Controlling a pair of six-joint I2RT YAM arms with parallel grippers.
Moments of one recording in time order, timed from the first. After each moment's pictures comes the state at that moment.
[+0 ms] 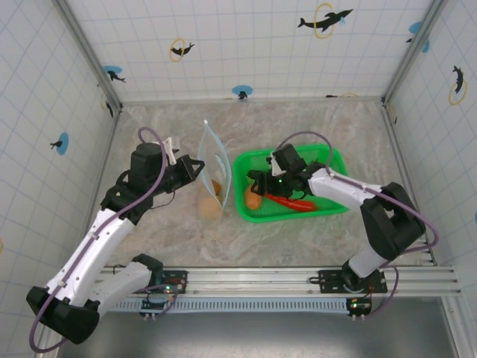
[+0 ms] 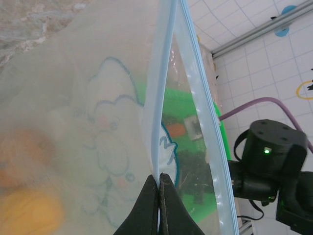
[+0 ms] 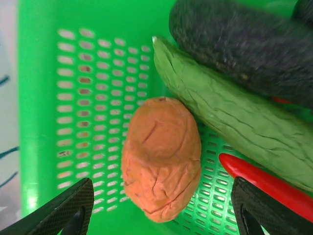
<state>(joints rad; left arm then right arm) -0.45 0.93 0.95 -0.55 0.30 -0.78 0.66 1.61 0.97 -0.37 -0.35 0.58</state>
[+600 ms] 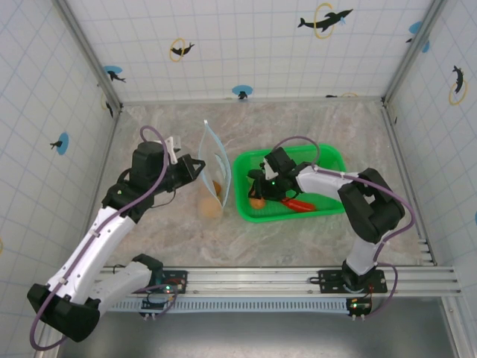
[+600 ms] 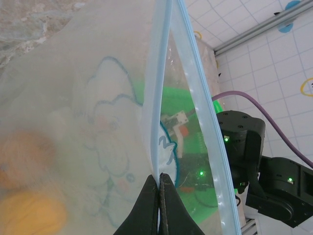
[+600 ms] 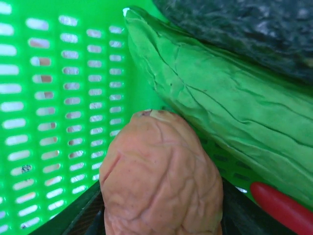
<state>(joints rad) -0.45 0.95 0.97 -0.55 0.31 -0.76 0.66 1.77 1.01 -0.32 -0.41 0.60</state>
